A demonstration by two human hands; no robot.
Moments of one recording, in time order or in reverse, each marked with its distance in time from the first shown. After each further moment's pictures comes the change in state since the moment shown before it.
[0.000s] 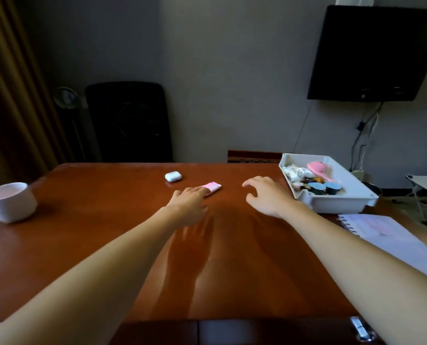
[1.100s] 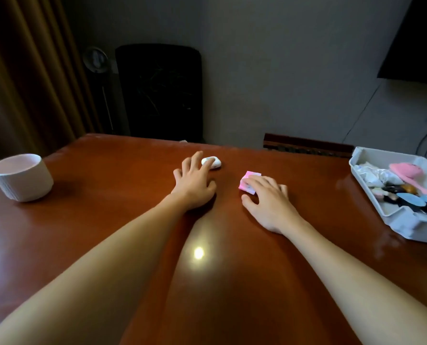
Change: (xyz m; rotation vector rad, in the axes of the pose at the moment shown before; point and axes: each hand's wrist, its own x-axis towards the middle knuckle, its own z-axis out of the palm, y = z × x) left_hand 0.078 -0.128 0.048 -0.116 0.254 -0.254; right_hand 0.100 -0.054 0.123 -0.034 0.019 -0.142
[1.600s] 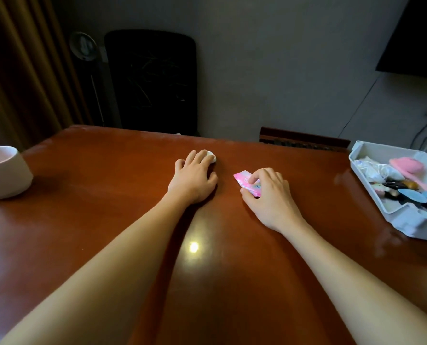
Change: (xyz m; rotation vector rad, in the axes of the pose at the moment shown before) left_hand 0.020 -0.002 0.023 0.042 0.062 0.088; right_hand -0.002 0.004 0.006 0.083 0.208 0.070
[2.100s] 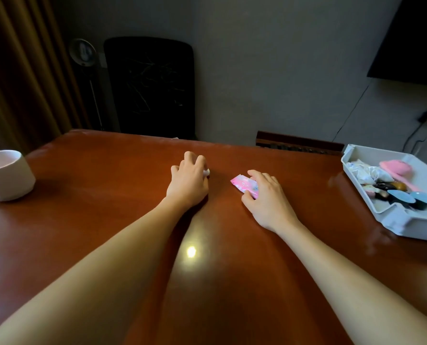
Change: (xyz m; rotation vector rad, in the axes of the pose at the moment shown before) left_hand -0.012 0.007 -0.010 -0.044 0.104 -0.086; right_hand 0.000 -0.002 -0.002 0.039 -0.036 0.059
